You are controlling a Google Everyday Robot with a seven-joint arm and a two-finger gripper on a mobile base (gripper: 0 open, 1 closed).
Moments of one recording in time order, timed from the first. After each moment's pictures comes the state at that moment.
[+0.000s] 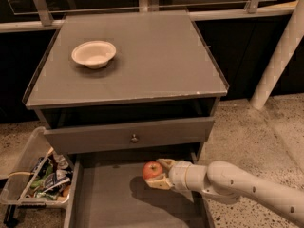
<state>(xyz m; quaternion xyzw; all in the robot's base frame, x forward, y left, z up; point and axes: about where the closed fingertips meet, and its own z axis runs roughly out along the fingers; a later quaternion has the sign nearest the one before) 0.498 -0.037 0.512 -0.42 0.76 0.26 0.42</state>
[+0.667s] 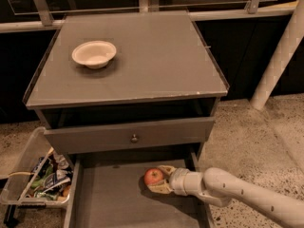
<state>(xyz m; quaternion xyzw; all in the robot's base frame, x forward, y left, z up) 0.516 -0.043 0.423 -0.43 0.75 0.27 0.42</state>
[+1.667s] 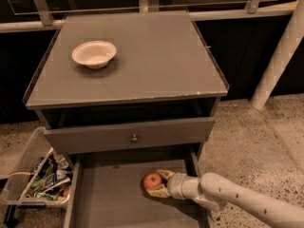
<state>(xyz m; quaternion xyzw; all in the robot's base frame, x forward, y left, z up) 0.515 -0.039 0.380 -0.44 0.75 0.27 0.42</state>
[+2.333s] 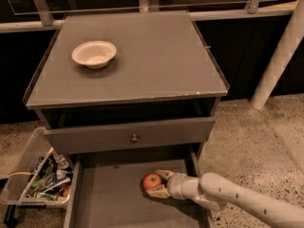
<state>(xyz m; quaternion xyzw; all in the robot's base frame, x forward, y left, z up) 0.515 -0.039 0.380 -0.44 0.75 0.27 0.42</state>
